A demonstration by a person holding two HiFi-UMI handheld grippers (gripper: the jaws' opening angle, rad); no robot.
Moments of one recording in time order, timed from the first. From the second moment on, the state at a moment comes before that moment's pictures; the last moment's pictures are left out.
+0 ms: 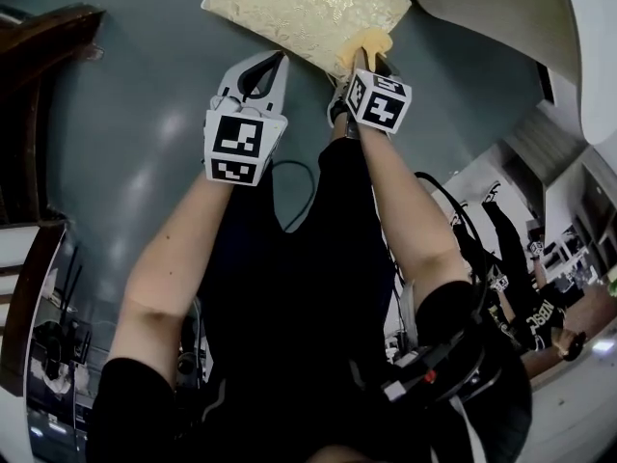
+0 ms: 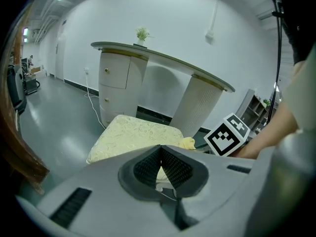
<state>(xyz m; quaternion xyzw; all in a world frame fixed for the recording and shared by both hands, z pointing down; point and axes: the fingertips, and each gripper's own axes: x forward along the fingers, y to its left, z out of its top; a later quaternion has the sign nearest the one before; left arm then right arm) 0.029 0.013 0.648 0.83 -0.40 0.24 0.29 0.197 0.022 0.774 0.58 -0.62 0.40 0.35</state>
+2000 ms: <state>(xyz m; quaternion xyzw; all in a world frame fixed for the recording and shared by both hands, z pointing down) -0.024 -0.036 0.620 0.77 -0.50 0.22 0.33 0.150 -0.035 0.771 0.54 -0.61 0.43 0.40</state>
